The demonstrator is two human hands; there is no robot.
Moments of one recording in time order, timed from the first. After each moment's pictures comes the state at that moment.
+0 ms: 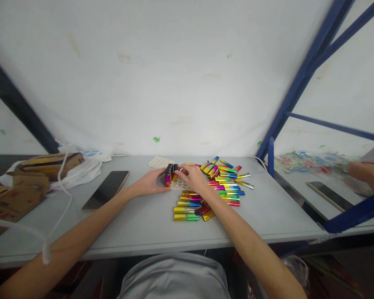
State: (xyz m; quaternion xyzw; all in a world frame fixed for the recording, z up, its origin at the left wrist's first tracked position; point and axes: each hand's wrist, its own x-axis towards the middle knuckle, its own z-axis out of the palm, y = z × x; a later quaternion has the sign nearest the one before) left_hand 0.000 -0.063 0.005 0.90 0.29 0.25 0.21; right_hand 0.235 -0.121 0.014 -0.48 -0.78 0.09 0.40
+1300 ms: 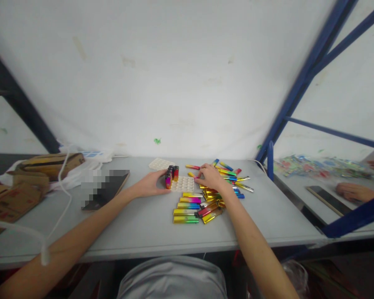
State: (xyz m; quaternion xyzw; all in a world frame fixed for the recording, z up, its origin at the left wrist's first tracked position) left_hand 0.000 -0.064 0.006 0.90 0.30 0.25 0.22; right_hand 0.313 -0.104 0.005 -0.55 -0.81 0.00 0.18
